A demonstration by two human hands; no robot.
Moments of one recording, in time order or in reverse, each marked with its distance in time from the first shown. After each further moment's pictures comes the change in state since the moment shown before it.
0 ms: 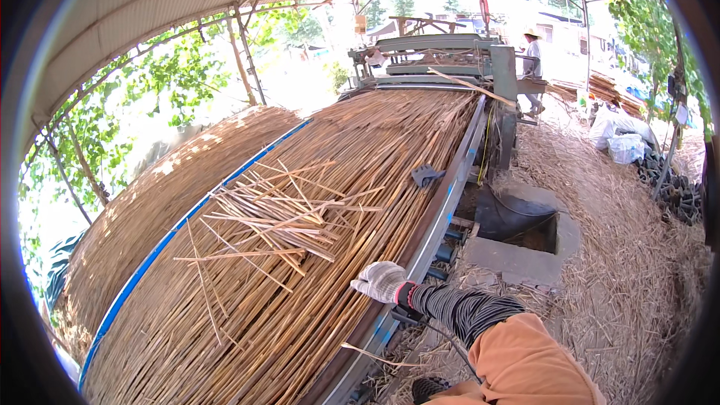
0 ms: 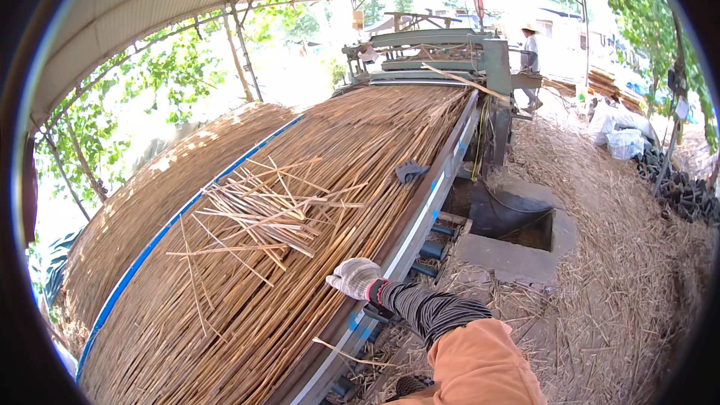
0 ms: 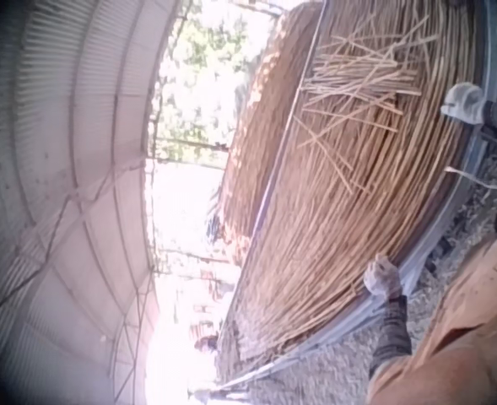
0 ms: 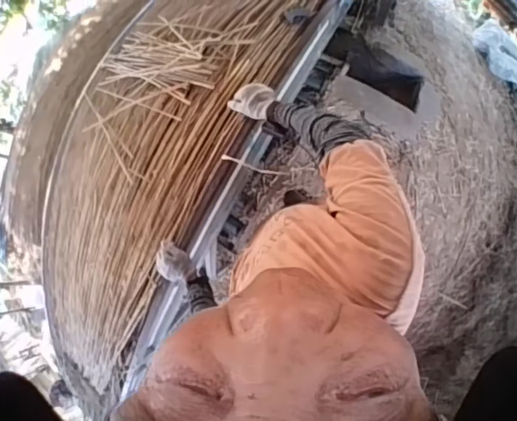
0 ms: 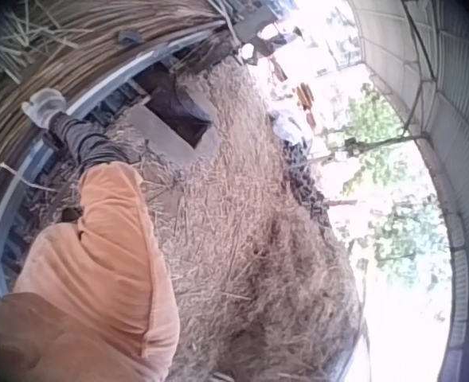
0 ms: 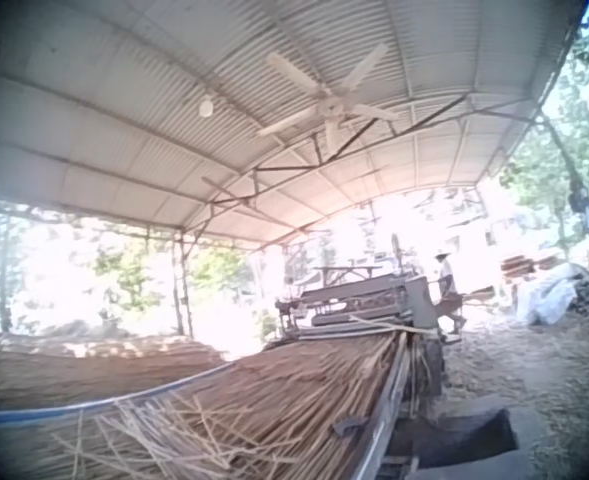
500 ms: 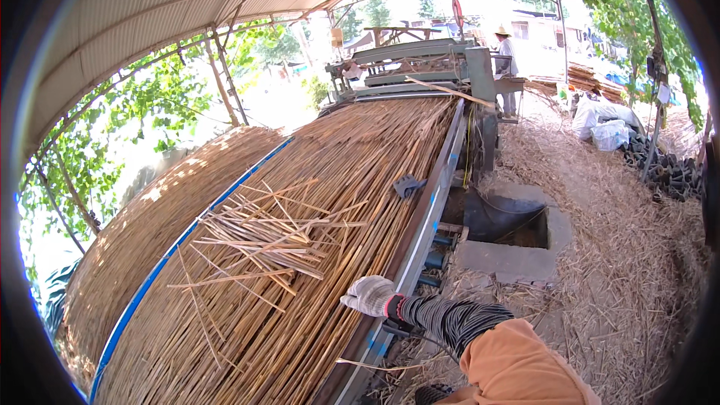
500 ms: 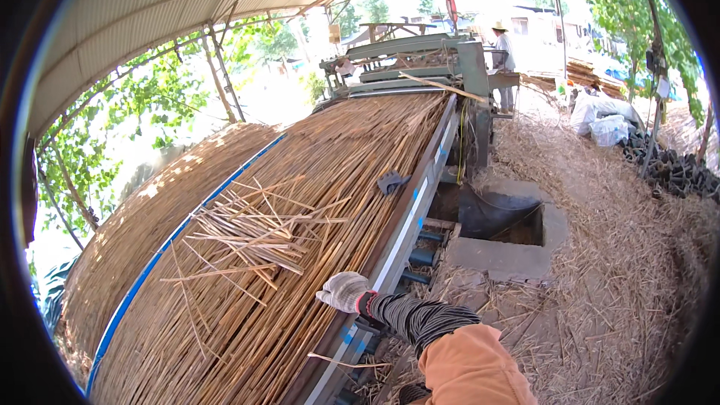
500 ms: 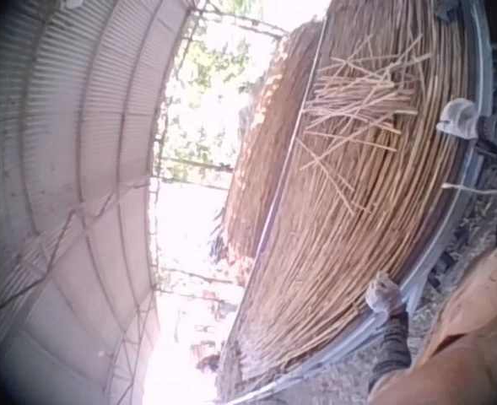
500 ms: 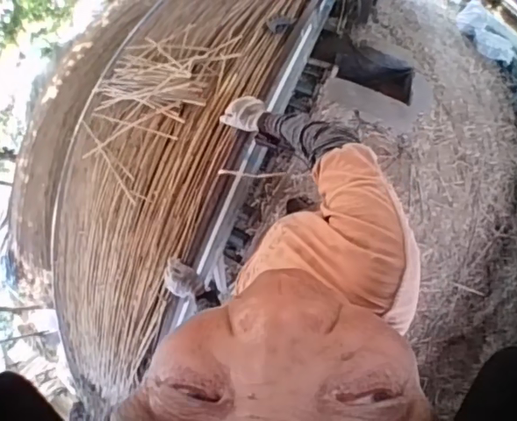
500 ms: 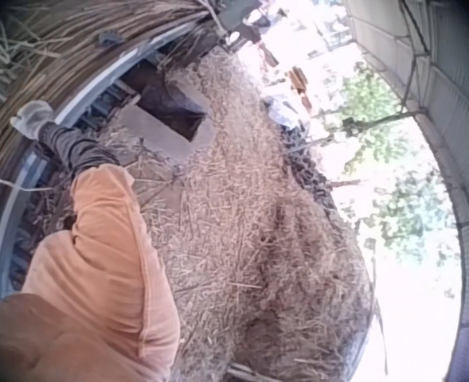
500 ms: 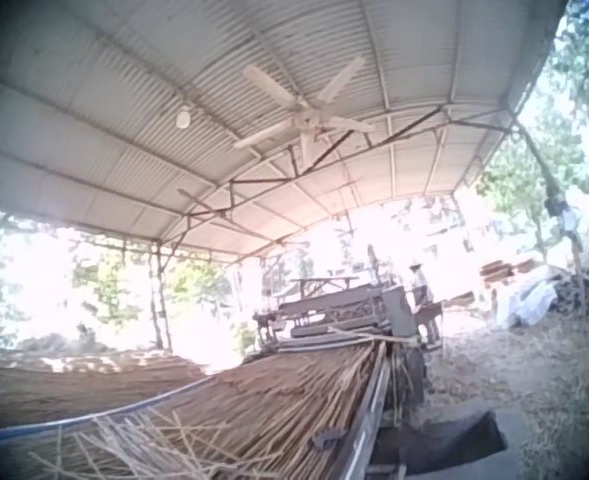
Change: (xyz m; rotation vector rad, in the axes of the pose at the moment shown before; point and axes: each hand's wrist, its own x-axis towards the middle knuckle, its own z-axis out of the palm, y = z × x) left_hand -0.003 -0.004 0.000 0.076 -0.019 0.019; right_hand 0.002 0.002 0.007 -0.009 0.031 -0.026
